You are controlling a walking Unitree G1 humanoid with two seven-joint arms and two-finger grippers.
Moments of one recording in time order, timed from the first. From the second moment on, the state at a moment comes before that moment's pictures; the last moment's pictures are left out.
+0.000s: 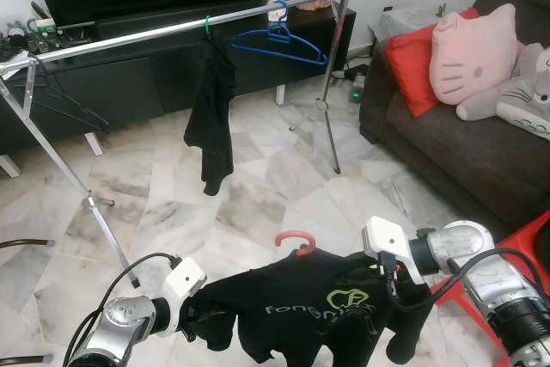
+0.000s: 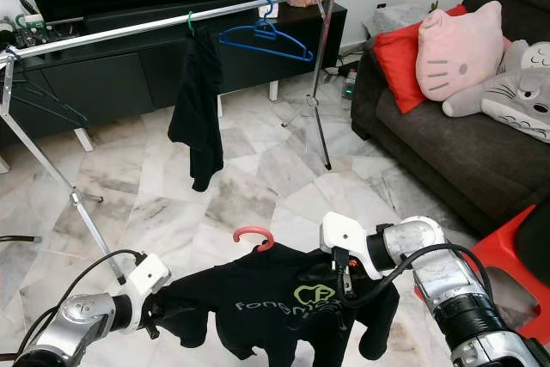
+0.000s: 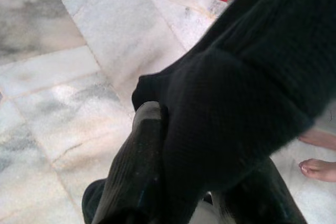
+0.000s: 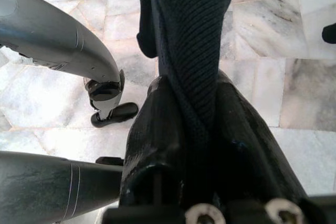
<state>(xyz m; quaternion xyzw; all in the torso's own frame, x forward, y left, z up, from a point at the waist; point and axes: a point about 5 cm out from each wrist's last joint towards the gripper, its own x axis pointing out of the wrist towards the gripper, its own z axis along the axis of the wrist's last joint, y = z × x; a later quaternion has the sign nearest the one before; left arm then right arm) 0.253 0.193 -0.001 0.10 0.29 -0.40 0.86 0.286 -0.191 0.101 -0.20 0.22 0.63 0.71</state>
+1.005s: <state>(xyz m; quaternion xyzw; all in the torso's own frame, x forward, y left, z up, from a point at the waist) 0.274 0.216 0.012 0.11 0.23 -0.22 0.94 0.308 -0.205 0.046 -0.31 0.31 0.39 0.81</state>
